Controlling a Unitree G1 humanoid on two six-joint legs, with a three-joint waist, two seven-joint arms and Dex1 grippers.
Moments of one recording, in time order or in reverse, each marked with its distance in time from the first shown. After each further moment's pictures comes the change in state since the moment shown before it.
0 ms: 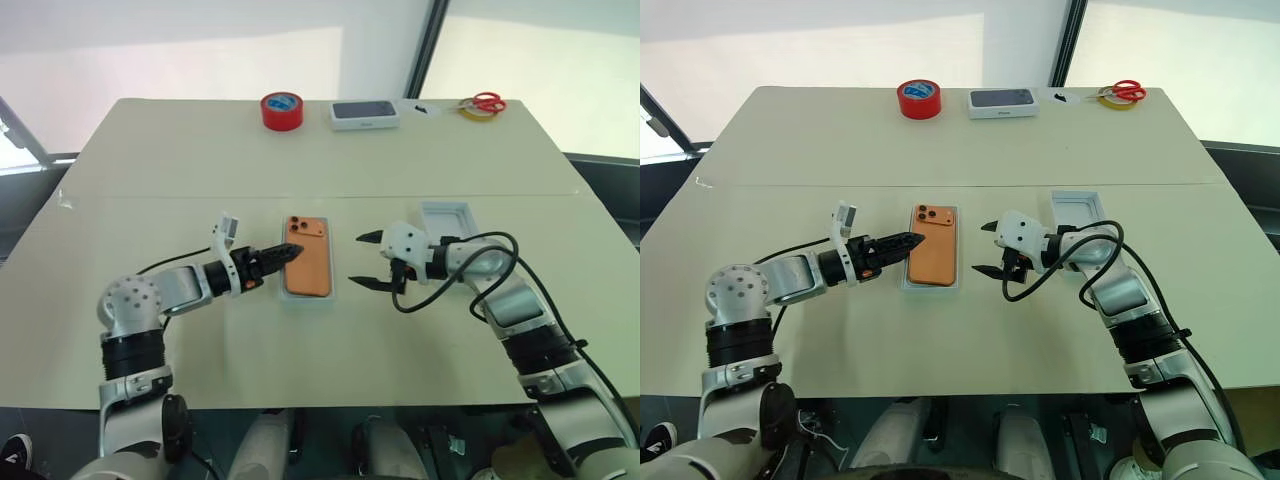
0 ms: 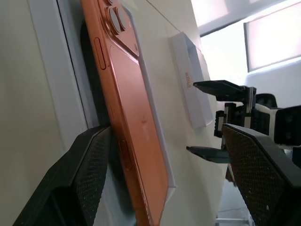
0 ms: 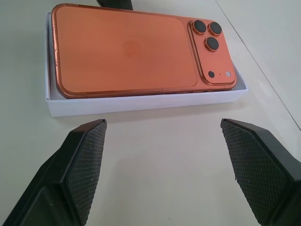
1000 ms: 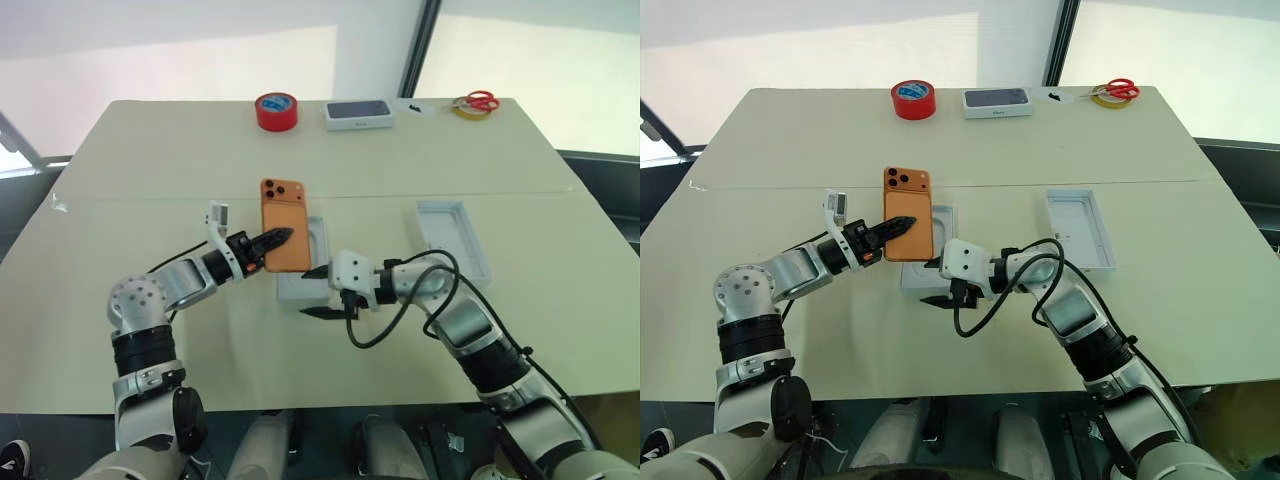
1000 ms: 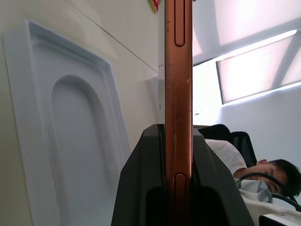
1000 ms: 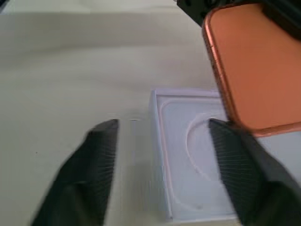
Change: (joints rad) left arm -0.045 -0.116 0.094 0.071 0.013 -0.090 -0.002; right arm 0.042 0.120 0.145 -0.167 0.015 0.133 0.048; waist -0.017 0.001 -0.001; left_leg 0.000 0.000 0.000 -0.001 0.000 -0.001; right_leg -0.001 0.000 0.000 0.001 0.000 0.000
